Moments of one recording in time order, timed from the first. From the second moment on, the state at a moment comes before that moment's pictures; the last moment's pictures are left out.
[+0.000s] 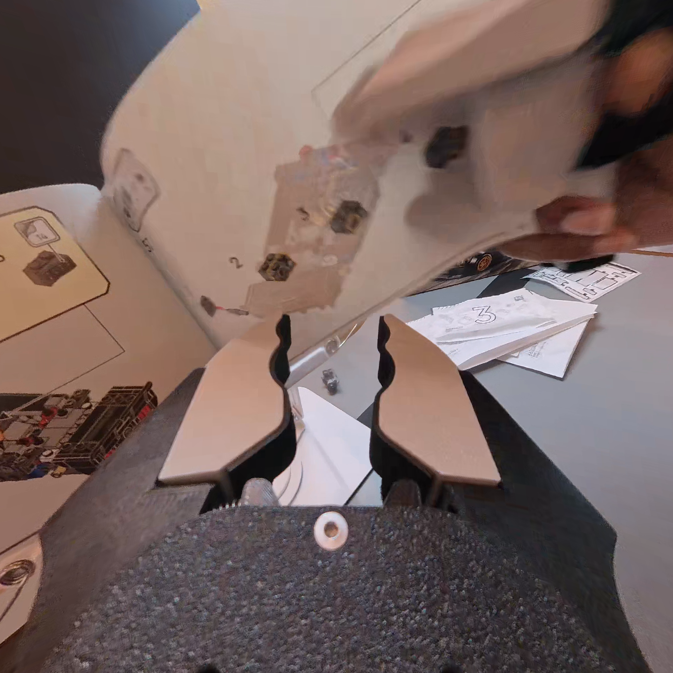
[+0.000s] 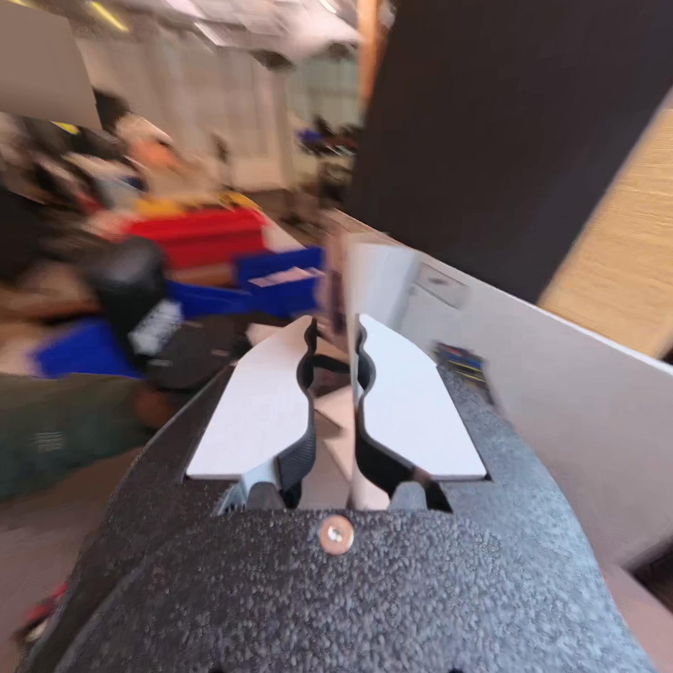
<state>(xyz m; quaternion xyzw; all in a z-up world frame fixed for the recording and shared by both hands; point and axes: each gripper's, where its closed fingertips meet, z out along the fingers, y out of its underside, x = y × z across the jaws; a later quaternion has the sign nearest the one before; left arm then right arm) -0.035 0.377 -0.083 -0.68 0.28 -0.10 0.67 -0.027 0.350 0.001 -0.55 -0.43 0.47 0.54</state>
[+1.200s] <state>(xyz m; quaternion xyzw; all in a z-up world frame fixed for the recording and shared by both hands) -0.044 0.387 -0.078 -0.69 0.26 -0.10 0.67 0.005 0.433 -0.138 -0.68 0.02 0.47 0.56</state>
